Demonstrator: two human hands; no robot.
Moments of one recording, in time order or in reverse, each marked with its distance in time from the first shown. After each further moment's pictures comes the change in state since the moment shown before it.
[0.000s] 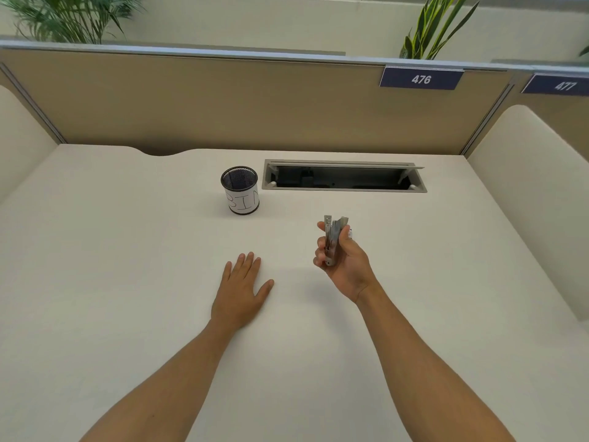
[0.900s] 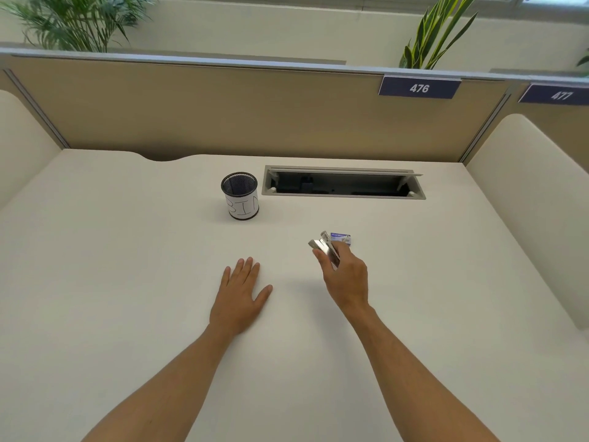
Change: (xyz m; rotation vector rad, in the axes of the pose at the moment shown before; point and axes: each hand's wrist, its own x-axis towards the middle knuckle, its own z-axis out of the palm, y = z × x) left_hand -0.001 0.003 -0.002 0.016 -0.015 -0.003; right_hand -0.005 0.023 -0.009 -1.417 0.478 -0.631
